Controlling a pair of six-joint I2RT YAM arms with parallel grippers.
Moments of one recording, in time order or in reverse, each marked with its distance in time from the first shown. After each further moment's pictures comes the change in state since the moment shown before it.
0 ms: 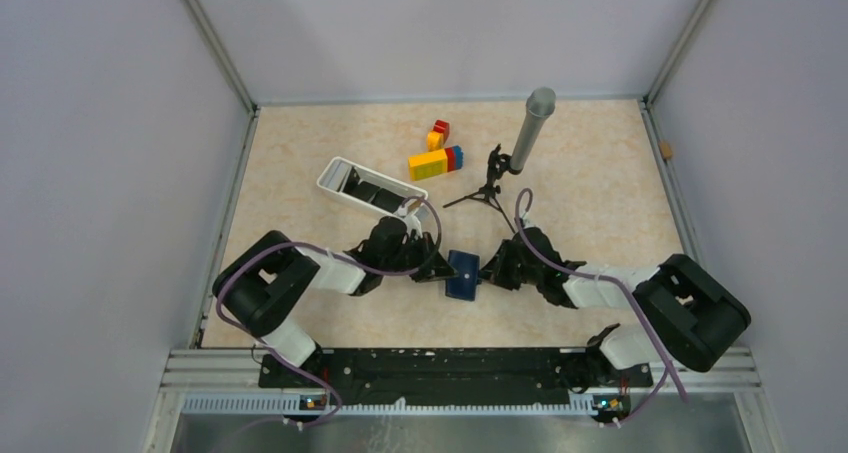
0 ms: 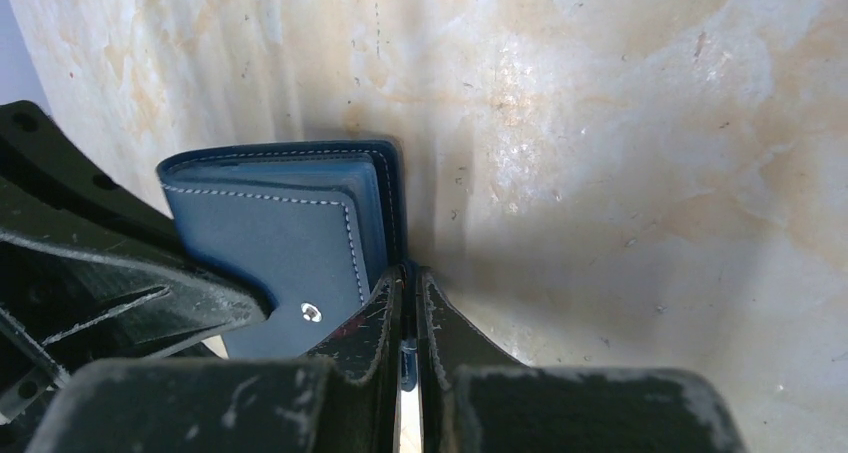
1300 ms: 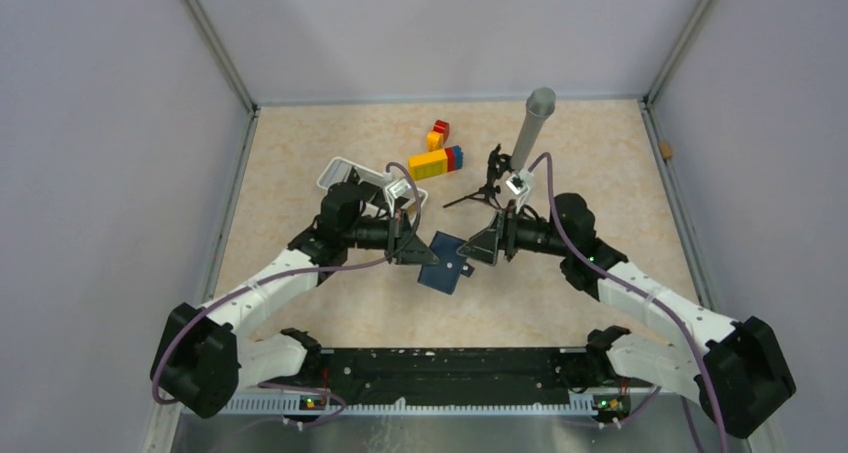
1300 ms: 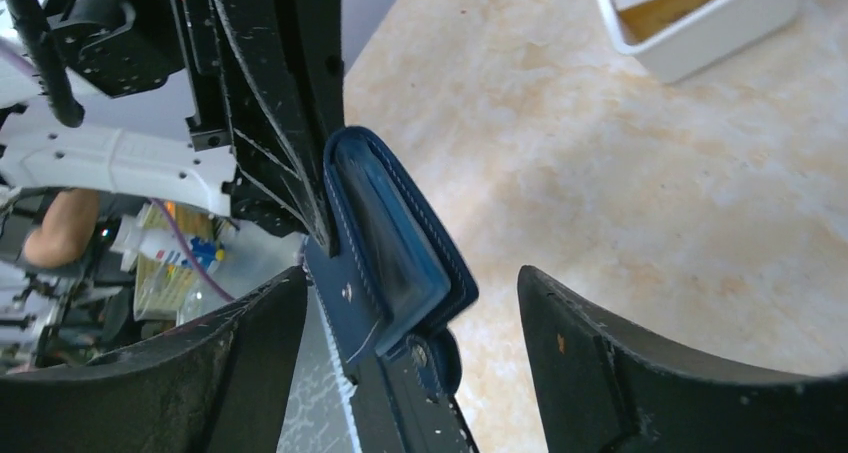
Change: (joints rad) left arm 0.200 -0.472 0.150 -0.442 0.497 0.329; right arm -0.108 -0.383 0.177 -0.072 -0.484 -0.355
